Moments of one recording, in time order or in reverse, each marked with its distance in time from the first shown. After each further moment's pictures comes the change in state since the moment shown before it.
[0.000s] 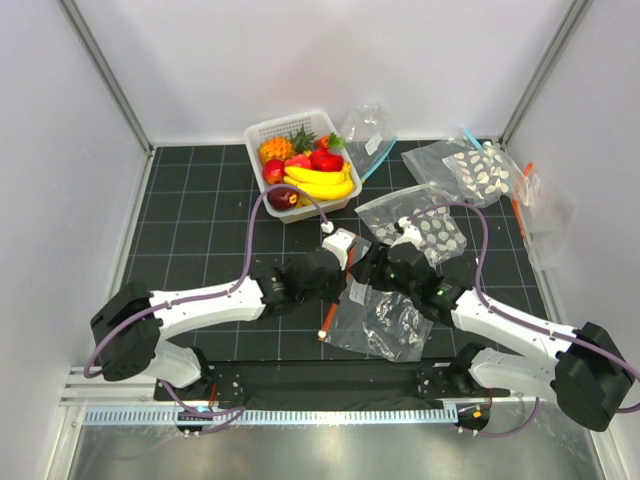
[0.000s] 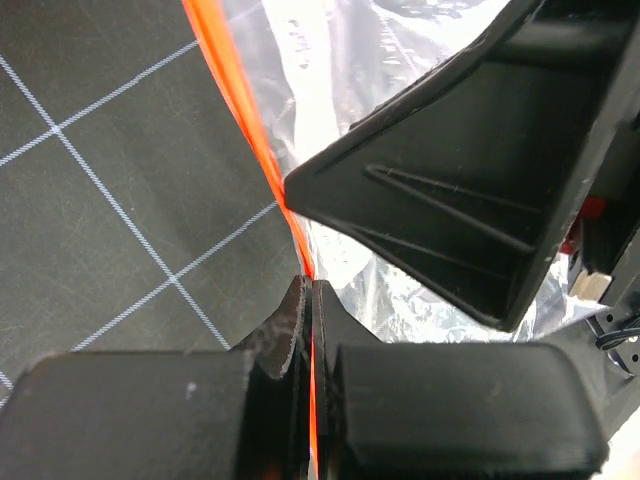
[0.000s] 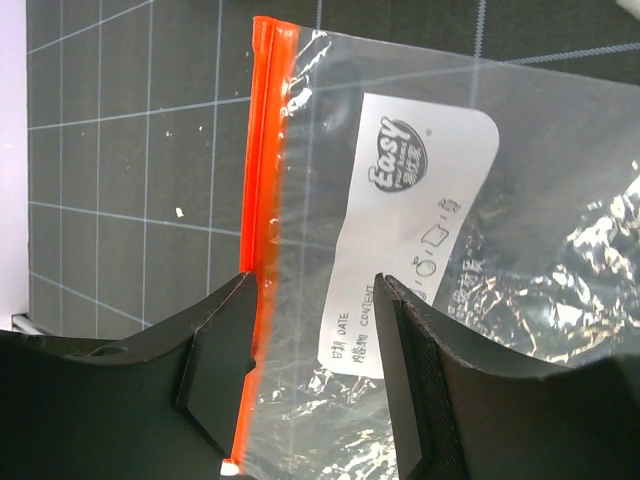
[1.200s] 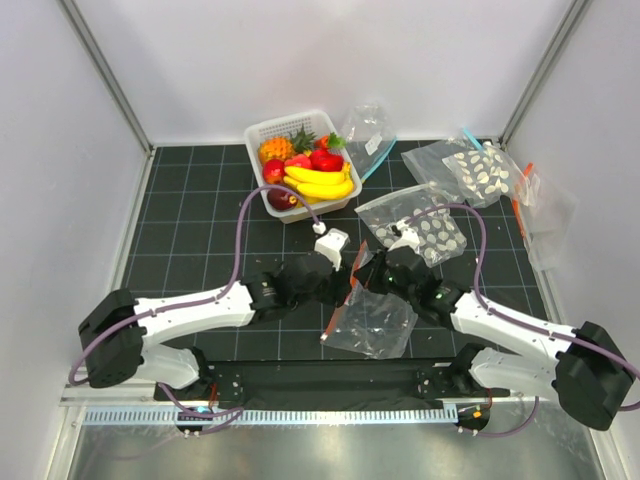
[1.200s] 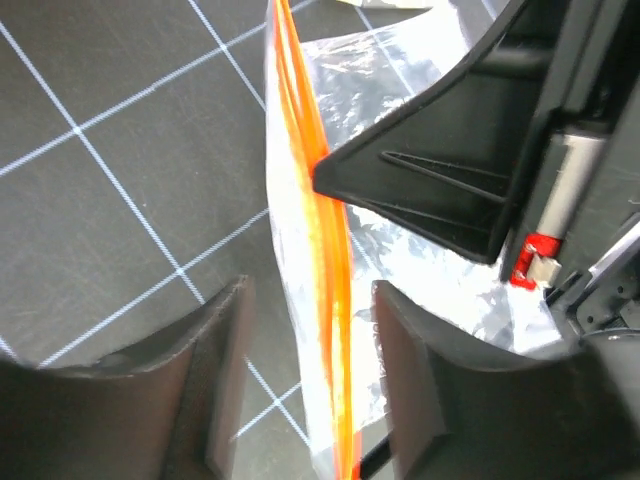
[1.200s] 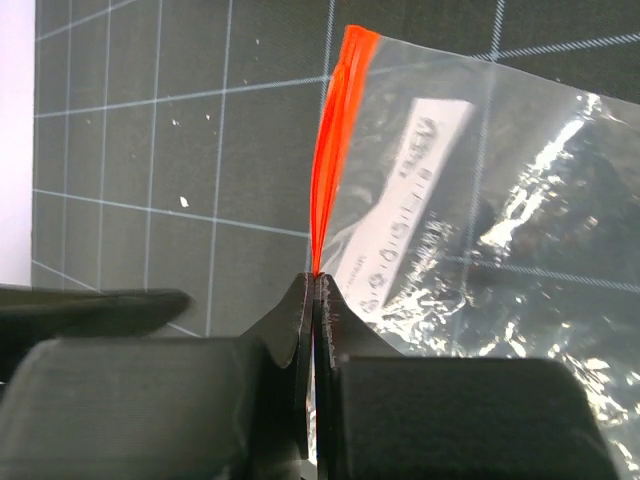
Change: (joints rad) left arm -0.021 -0.068 -0.031 0.006 -0.043 -0.011; right arm 0.031 -0.001 -0.019 0.037 0.006 0.005
